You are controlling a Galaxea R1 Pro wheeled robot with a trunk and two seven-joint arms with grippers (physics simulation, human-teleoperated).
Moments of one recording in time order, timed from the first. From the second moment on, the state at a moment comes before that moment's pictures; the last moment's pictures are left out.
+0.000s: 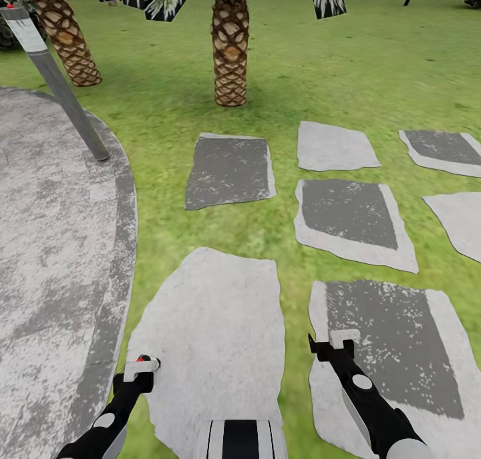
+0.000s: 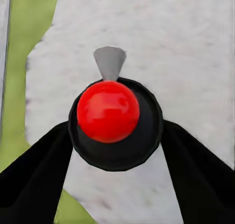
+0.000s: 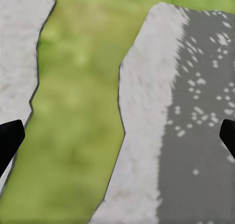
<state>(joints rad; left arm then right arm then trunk) -0.50 0.09 0.02 -0.32 0.02 -0.42 0.00 -0.49 -0.07 0.01 -0.63 0.06 -0.16 0.01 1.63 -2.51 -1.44</state>
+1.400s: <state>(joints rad) -0.50 0.09 0.02 -0.32 0.03 -0.42 -0.01 -0.49 -0.07 0.01 -0.63 0.06 -0.17 0.01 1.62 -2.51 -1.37</state>
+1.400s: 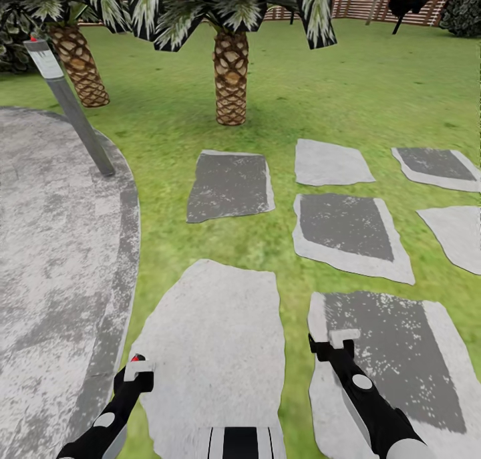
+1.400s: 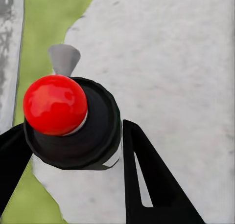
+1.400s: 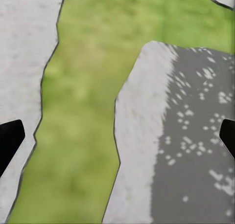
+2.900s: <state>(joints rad) -0.50 0.10 0.02 -0.33 0.02 -0.38 -0.01 -0.49 -0.06 0.00 -0.64 0.06 -0.17 0.00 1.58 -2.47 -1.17</state>
